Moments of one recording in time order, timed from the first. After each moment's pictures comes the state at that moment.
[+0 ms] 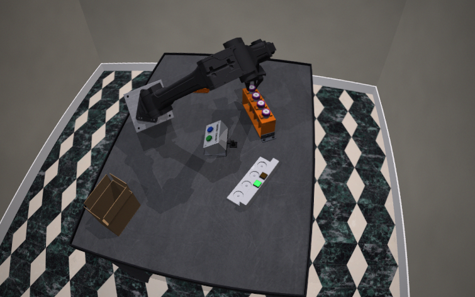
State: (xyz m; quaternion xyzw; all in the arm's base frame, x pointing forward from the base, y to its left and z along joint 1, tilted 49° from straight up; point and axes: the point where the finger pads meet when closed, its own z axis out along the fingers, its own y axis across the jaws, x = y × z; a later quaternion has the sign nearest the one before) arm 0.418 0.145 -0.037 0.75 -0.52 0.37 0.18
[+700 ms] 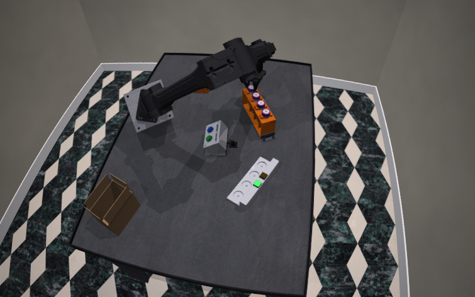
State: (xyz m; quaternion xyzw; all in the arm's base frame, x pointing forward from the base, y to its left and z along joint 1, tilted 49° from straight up) arm 0.419 0.145 -0.038 0.48 -0.77 0.41 0.02
